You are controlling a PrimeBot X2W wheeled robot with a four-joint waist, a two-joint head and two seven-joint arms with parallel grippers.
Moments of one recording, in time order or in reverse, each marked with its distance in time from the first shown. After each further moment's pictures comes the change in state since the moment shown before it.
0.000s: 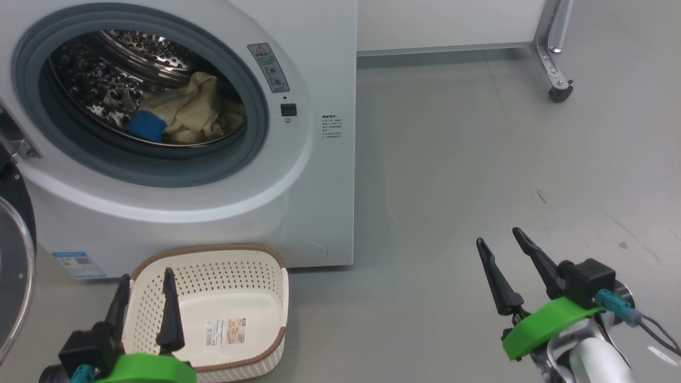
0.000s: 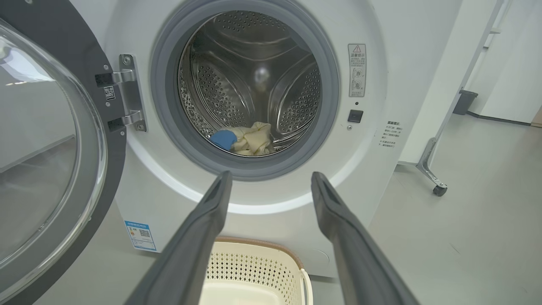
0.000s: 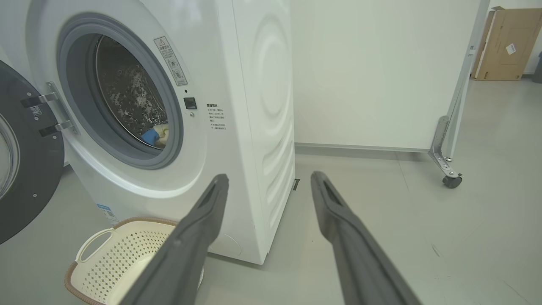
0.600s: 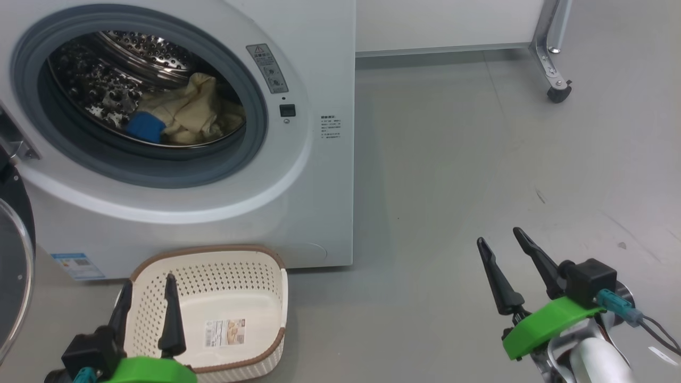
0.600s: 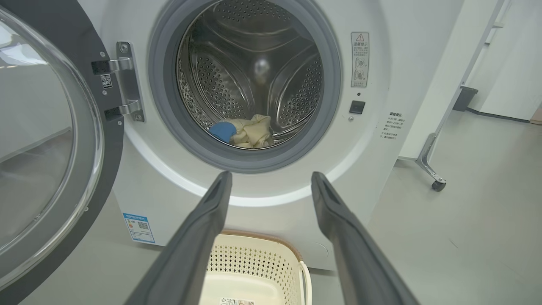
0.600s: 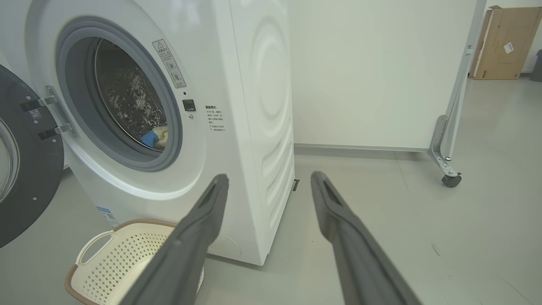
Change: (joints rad) left arm 0.006 -0.050 0.053 0.049 0.048 -0.070 0.000; right arm 0.000 0.000 -0.002 0.000 0.009 0.000 0.000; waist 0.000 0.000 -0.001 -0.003
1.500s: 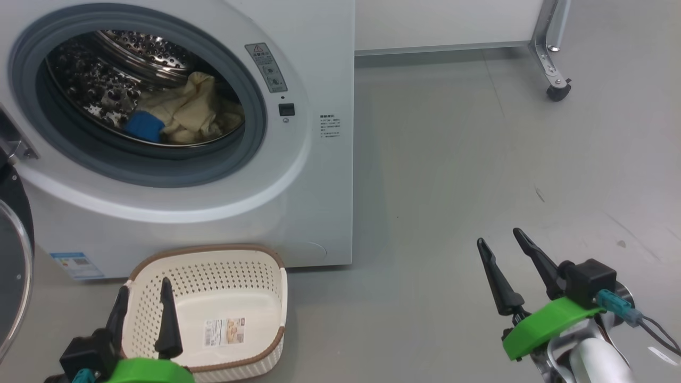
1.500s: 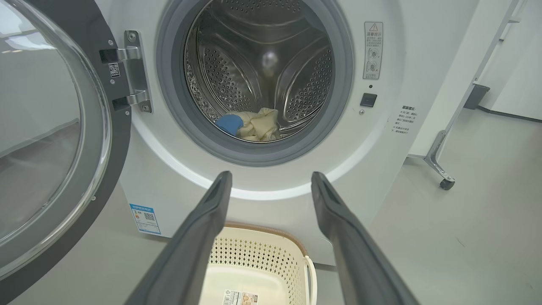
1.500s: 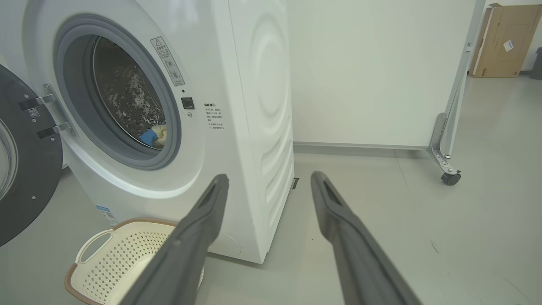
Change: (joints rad) left arm 0.000 -0.033 0.043 0.040 0.025 -0.025 0.000; right arm 0.000 0.000 0.001 0.004 0.000 0.000 0.000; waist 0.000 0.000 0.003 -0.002
